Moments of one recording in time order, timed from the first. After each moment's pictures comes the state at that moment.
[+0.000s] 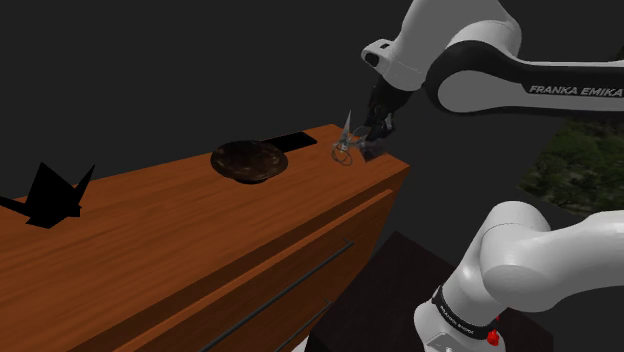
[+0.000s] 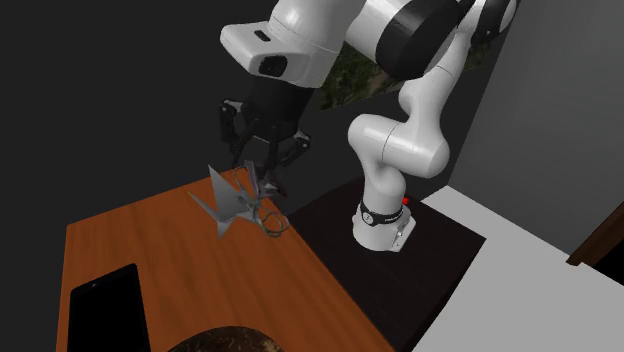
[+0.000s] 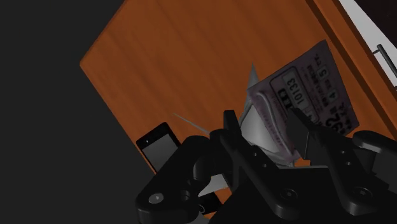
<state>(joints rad) 0.10 -0.85 0.01 -2.55 -0.37 1.98 -0.60</state>
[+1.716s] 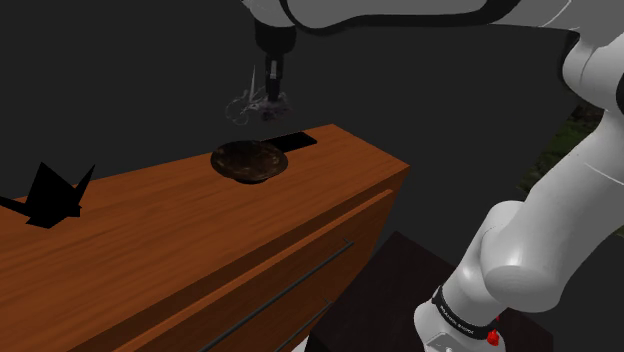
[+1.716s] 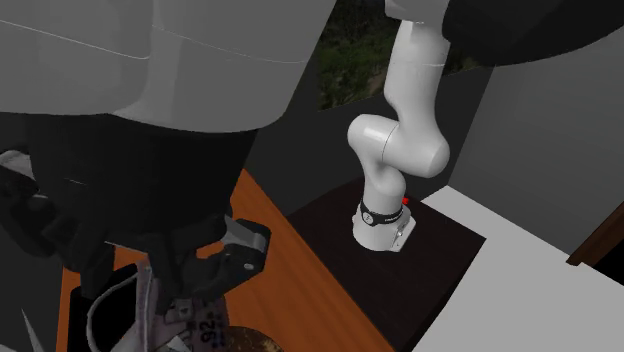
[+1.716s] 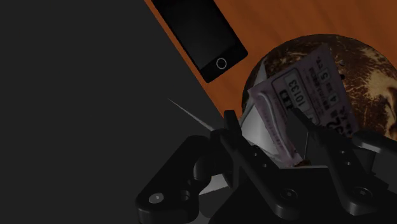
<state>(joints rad) 0.12 -0.13 0.27 -1.75 -0.40 1.81 -0.36</state>
